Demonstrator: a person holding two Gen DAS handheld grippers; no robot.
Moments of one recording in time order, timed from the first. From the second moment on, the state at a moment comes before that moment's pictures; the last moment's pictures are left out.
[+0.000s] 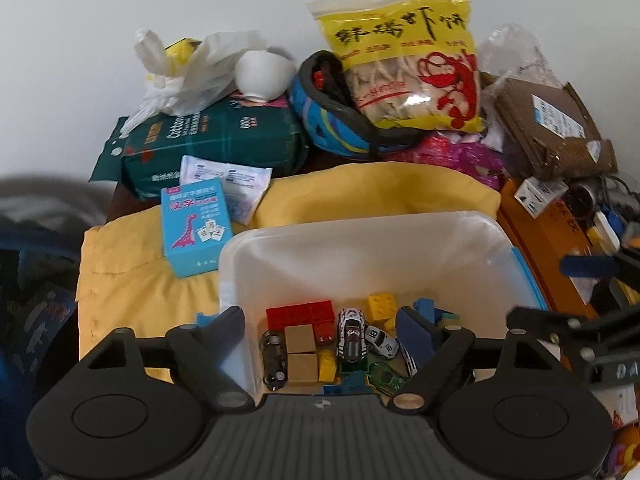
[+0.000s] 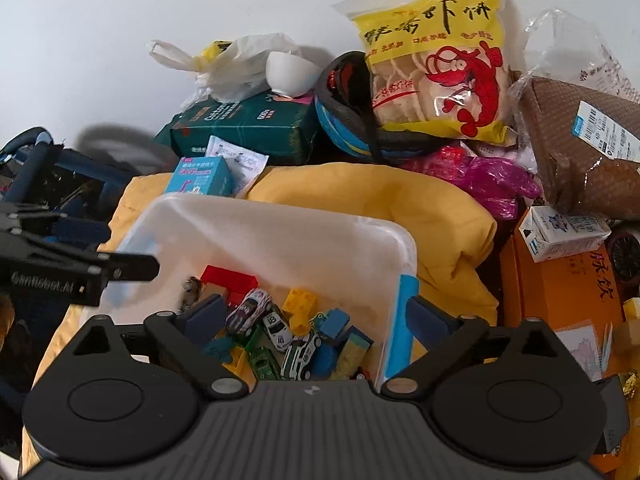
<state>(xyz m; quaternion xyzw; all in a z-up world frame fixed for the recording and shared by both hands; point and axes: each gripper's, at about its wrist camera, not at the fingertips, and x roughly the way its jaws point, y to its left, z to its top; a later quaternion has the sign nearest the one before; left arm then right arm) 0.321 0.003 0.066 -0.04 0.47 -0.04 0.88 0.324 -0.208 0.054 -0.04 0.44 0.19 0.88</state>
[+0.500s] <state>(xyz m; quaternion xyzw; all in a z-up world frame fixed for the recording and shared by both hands) 0.333 -0.007 0.067 -0.02 0.50 -0.03 0.86 0.322 -0.195 0.061 -0.08 0.45 0.19 0.87</state>
